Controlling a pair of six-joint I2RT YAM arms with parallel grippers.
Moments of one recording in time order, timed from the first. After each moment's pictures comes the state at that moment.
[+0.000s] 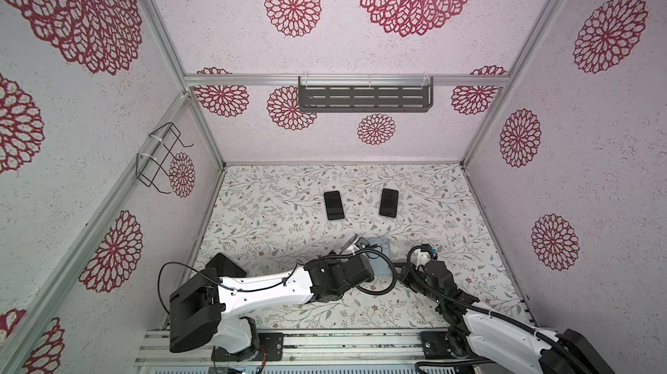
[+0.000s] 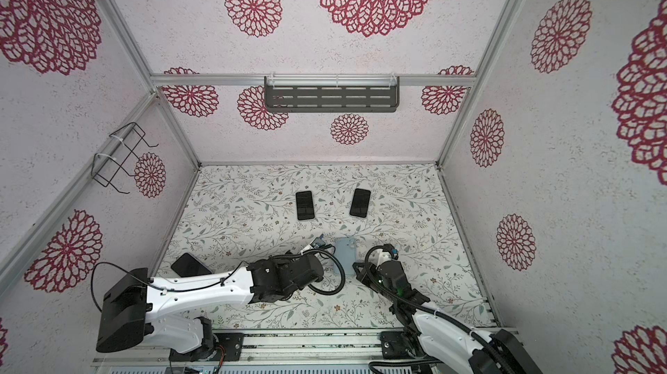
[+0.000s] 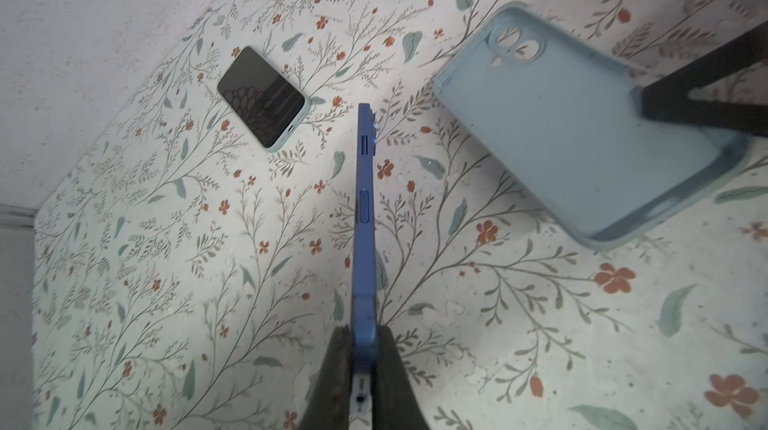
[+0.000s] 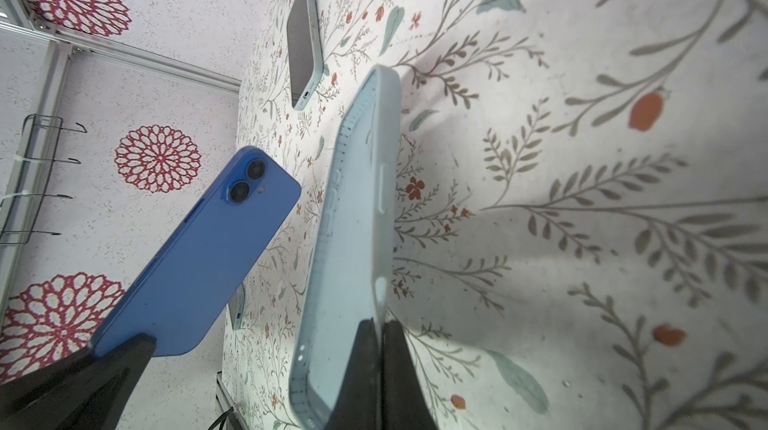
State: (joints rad) left arm -1.22 1.45 0.96 -0.58 -0.69 -0.28; right arm 0.61 0.89 0.06 0.35 -0.13 1.10
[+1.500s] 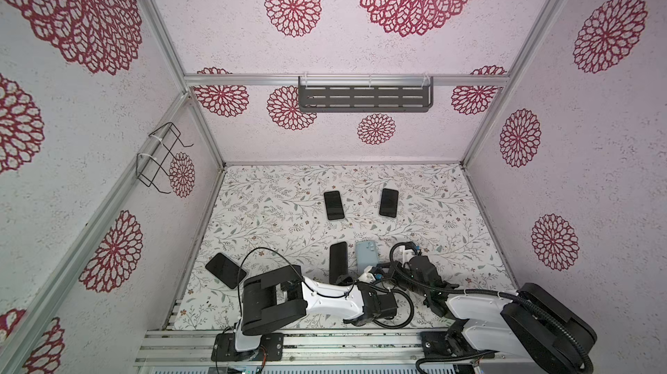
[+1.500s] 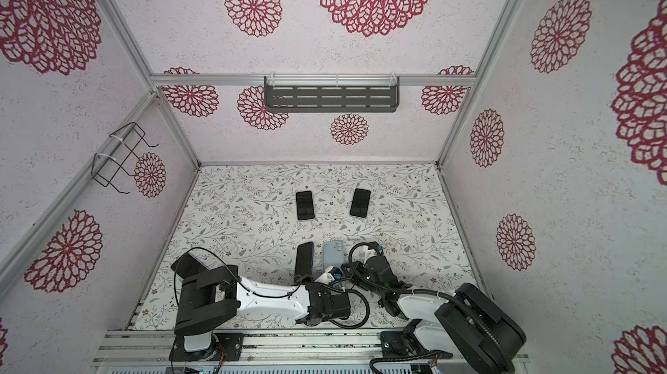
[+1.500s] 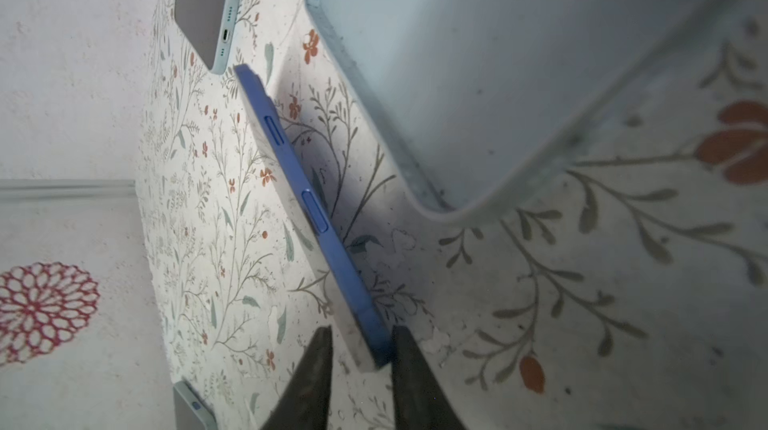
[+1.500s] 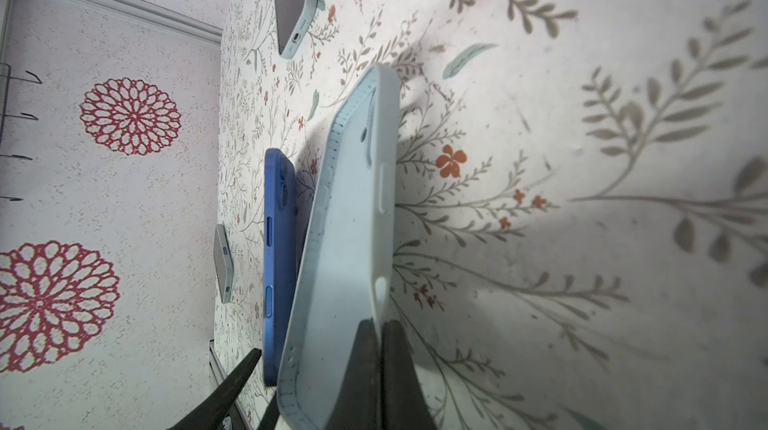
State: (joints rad) left arm -1.40 1.92 1.13 -0.83 -0.83 -0.51; right arm 0.70 1.24 0.13 0.57 -0.15 1.11
